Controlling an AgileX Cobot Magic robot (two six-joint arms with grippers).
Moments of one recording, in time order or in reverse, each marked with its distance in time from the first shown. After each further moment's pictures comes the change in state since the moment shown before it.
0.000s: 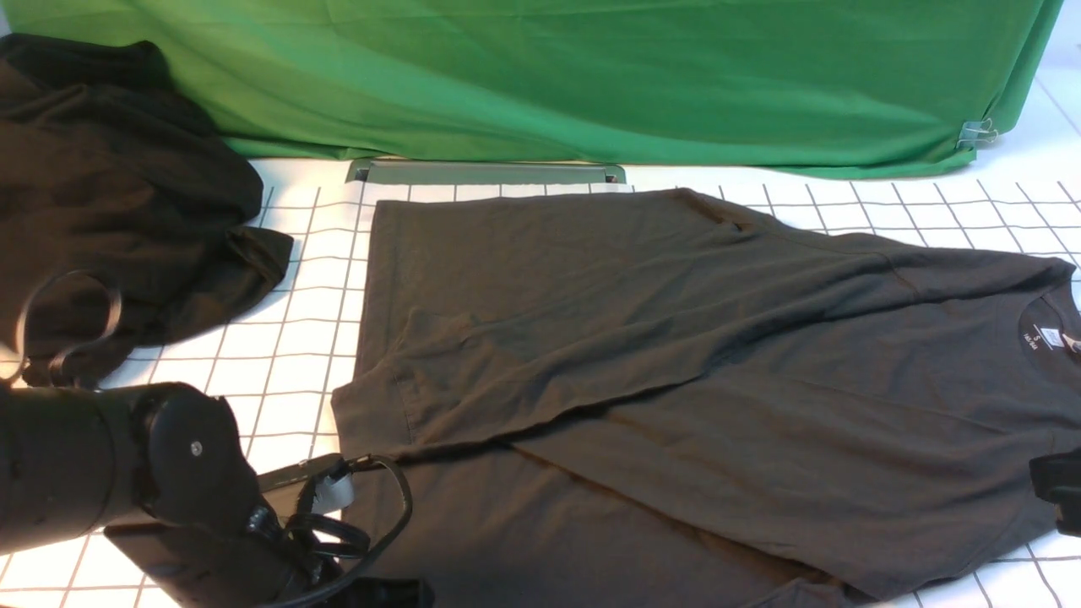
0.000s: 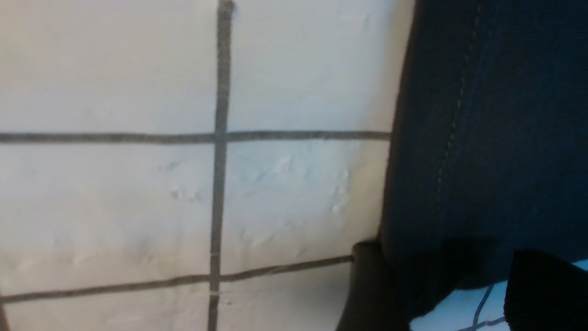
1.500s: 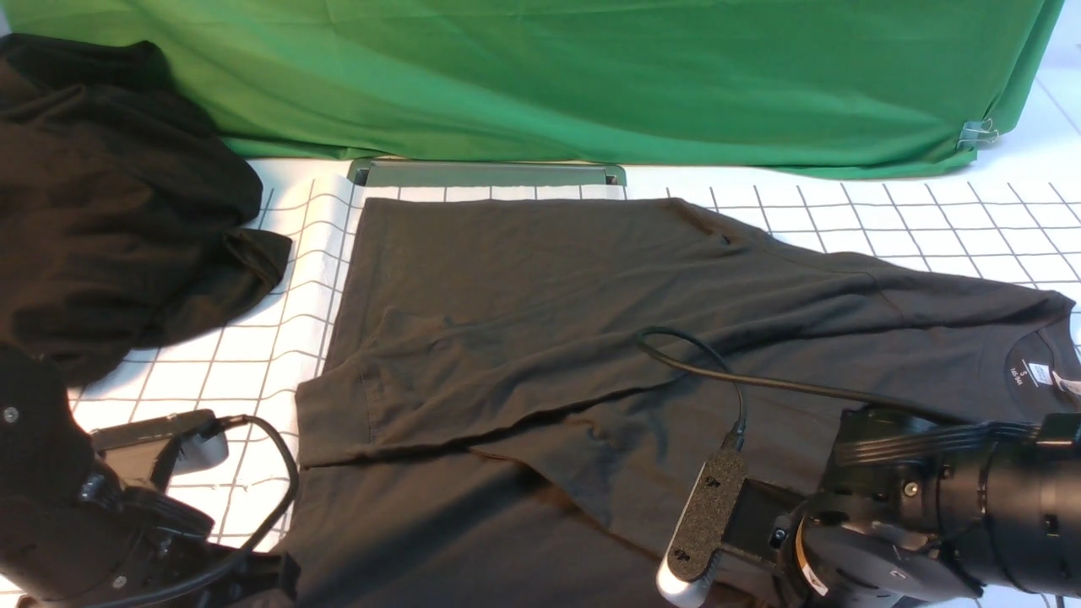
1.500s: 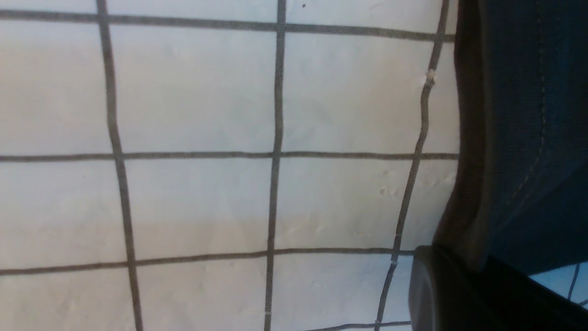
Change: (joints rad) right arm 0.696 0.760 -0.144 -0.520 0.029 0.181; left arm 0.243 -0.211 0.005 0.224 0.154 0.091
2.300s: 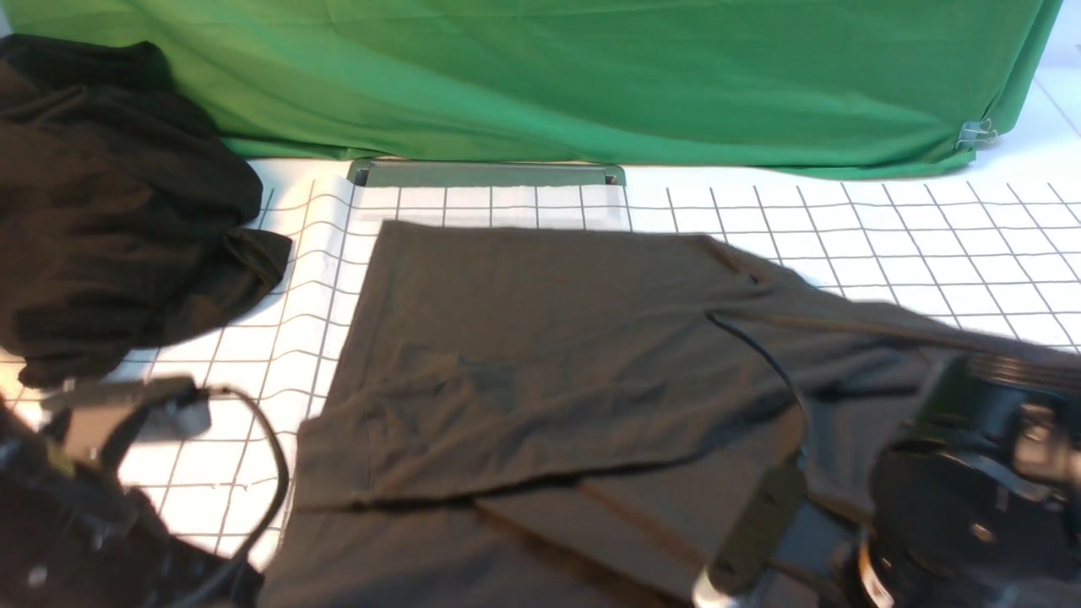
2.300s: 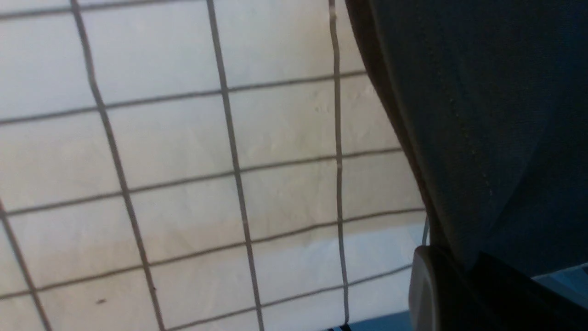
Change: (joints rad) right arm 0.002 -0.187 -0.003 0.331 0.314 -0.082; left arm 0.001 -0.175 -0.066 -0.027 0.246 0.116
